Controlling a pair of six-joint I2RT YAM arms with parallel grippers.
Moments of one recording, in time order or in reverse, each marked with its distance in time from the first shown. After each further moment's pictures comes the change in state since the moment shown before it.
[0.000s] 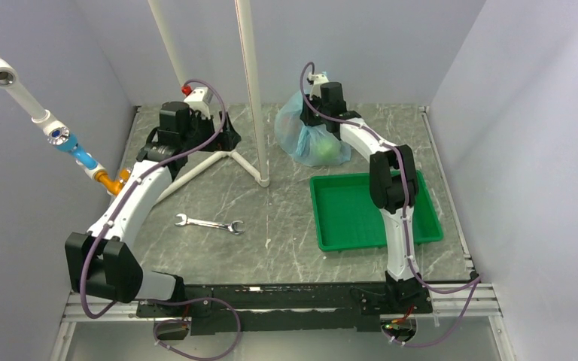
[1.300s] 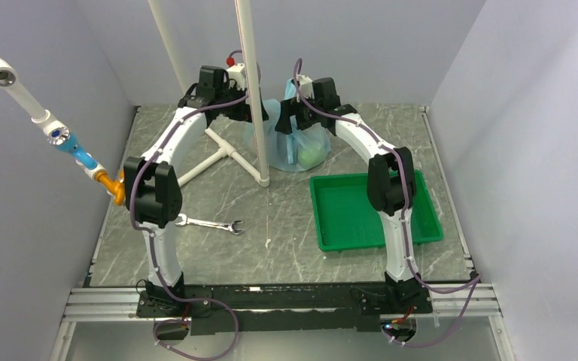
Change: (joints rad) left arm -0.045 0.620 0.630 -0.147 0.187 0.124; right arm 0.056 0.007 0.116 -0.188 -0.361 0.005
